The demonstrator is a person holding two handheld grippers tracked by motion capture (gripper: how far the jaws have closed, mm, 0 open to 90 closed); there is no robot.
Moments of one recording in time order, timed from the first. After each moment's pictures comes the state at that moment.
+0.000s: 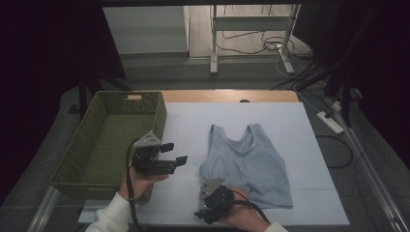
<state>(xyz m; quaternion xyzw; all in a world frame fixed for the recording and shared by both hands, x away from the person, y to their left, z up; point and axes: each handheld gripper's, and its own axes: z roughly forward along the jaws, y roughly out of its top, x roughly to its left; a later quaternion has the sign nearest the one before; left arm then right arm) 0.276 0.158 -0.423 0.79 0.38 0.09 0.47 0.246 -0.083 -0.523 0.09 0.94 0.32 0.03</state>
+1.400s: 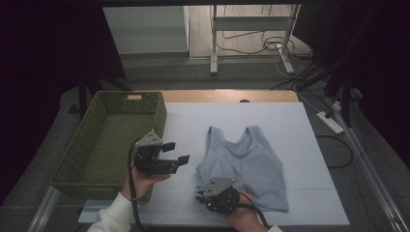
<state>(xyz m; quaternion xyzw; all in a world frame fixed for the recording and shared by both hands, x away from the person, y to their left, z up) 0.278 0.150 -0.421 0.78 0.40 0.08 0.48 0.237 -0.095 -0.499 0.13 0.90 0.40 0.09</state>
